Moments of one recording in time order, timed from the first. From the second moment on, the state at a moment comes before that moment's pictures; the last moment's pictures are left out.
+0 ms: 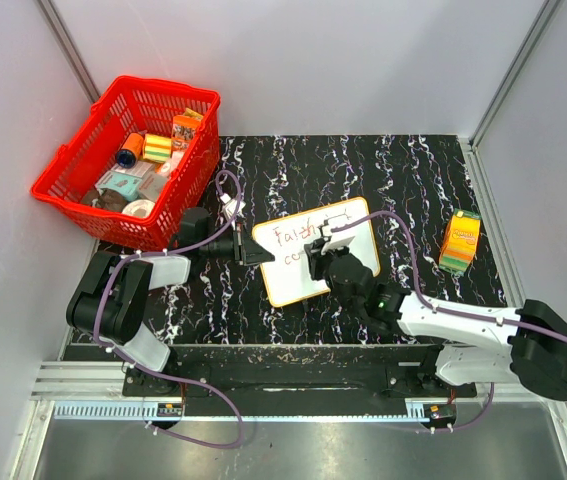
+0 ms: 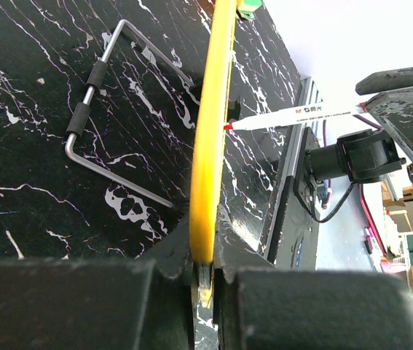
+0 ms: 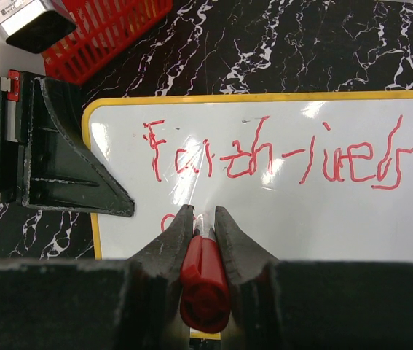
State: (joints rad) left arm -0.27 1.59 0.60 0.56 1.01 -0.50; right arm 1.06 1.20 0.63 0.36 0.64 0.28
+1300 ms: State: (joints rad) left arm -0.27 1.59 0.60 0.56 1.01 -0.50; right arm 0.95 1.08 0.59 0.35 0.53 0.33
